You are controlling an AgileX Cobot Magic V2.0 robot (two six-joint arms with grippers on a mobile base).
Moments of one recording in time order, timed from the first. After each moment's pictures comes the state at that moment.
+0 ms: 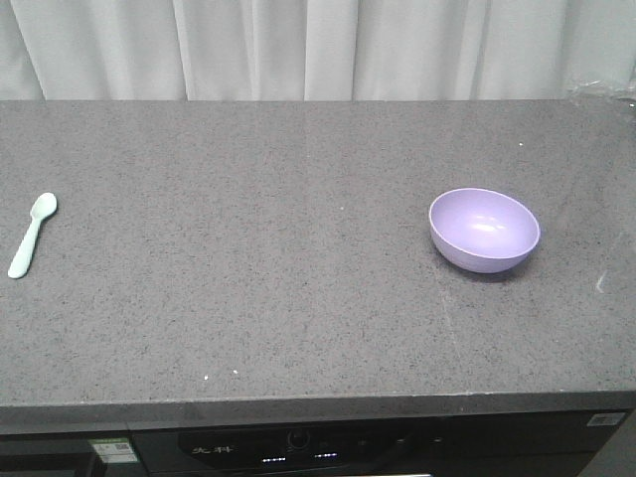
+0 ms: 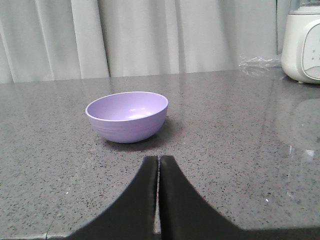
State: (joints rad) left arm -0.01 -0.01 0.03 0.09 0.31 -0.17; right arm 0.01 -0.01 0.03 -0.11 0.10 0.18
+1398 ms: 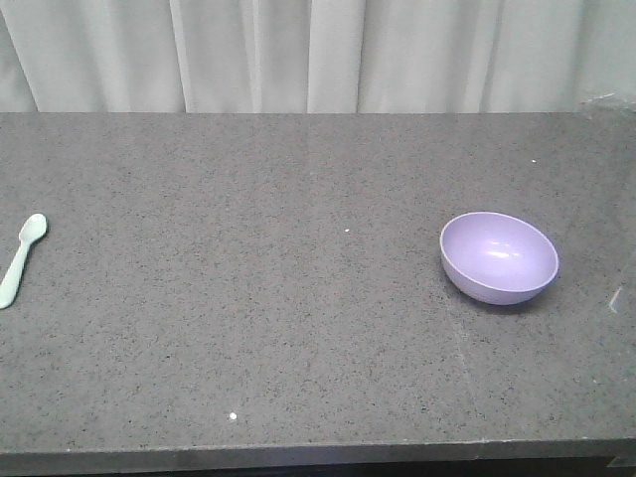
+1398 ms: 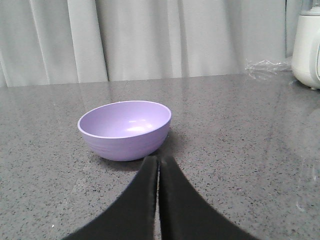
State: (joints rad) left arm -0.01 -0.01 0.03 0.09 0.31 -0.17; right arm 0.01 -0.01 0.03 -0.11 0.10 0.18
